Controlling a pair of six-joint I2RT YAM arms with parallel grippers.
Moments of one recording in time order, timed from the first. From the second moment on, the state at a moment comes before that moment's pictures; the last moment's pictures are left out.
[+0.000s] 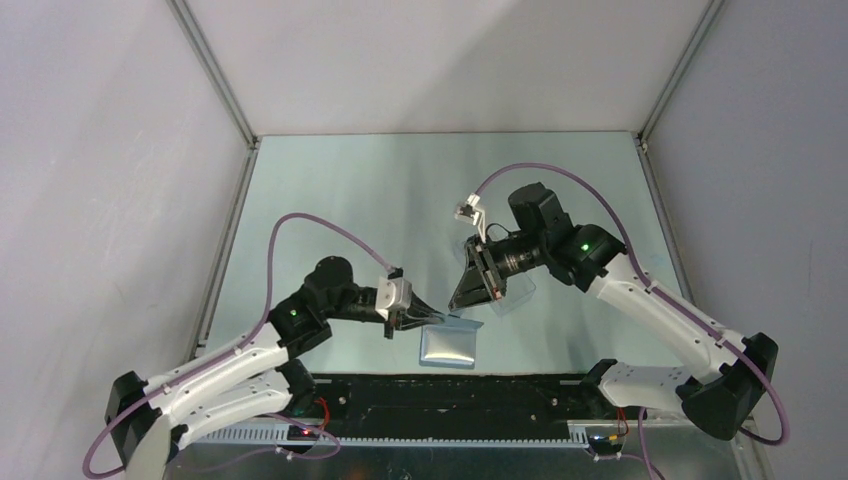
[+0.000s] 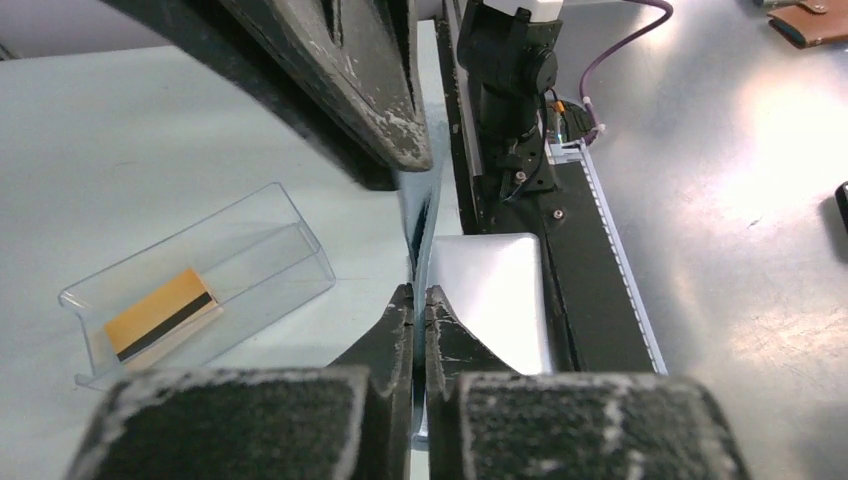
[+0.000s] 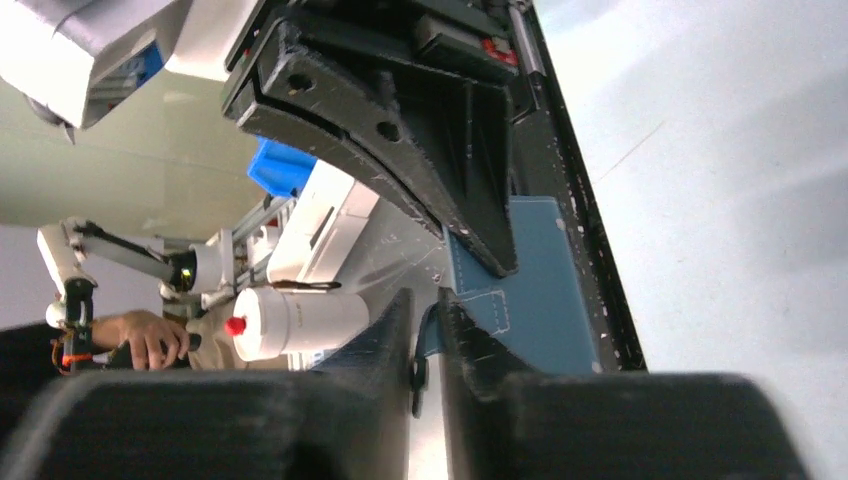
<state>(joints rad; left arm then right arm) -0.88 0.81 0.56 0.10 0.75 0.17 0.75 1.19 1.19 -0.63 -0.93 0.30</state>
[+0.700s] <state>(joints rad) -0.88 0.73 0.68 0.11 0.50 -0.36 0.67 1.01 1.14 -0.63 -0.80 0.27</state>
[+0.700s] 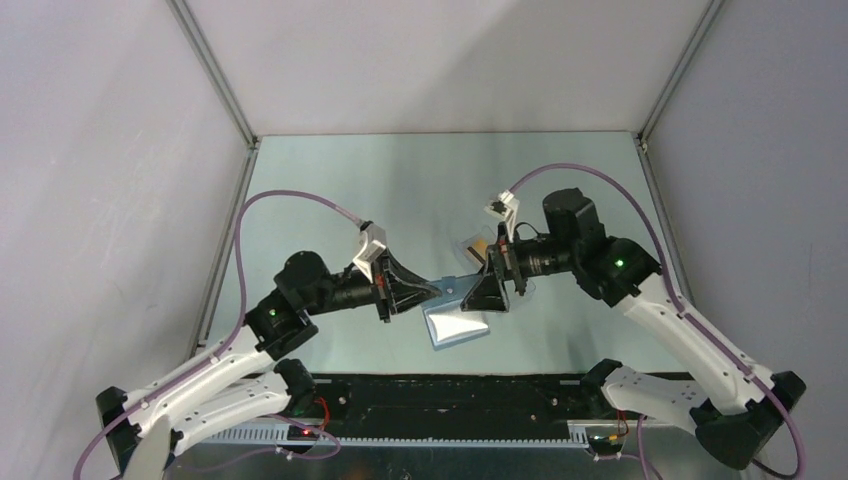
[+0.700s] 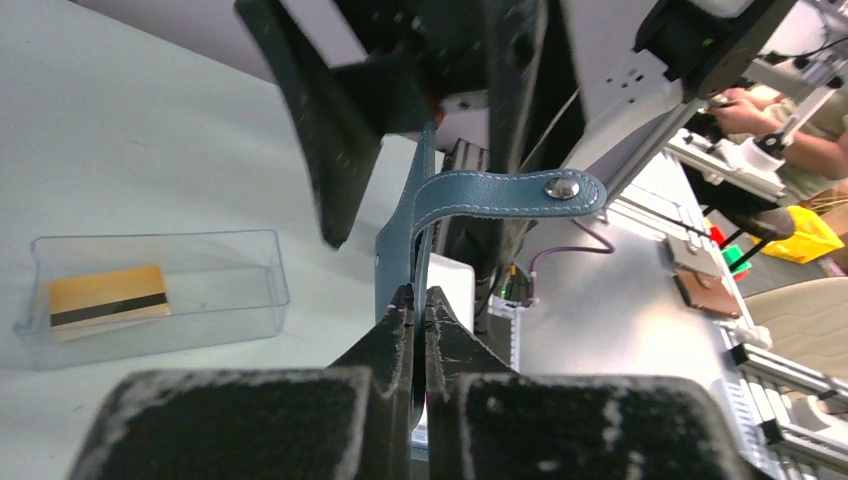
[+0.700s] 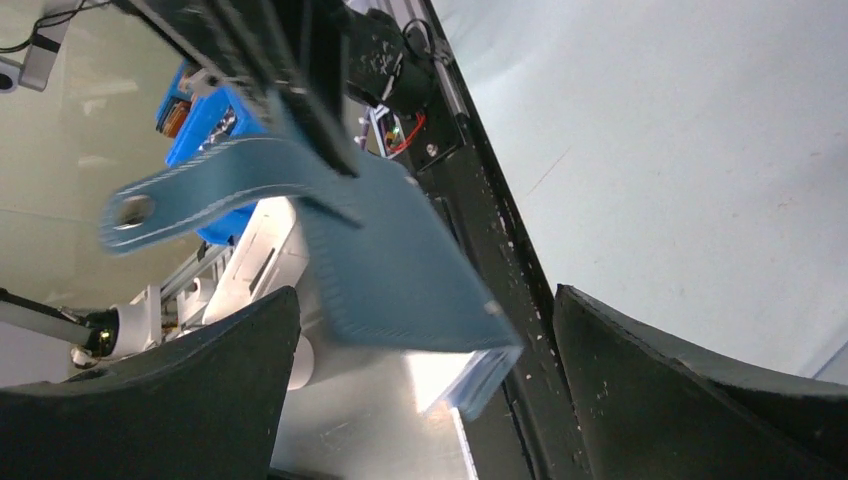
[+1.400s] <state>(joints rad) -0.88 0.59 0.63 0.09 0.33 -0.49 0.66 1.12 1.12 -0.46 -0.91 0.47</state>
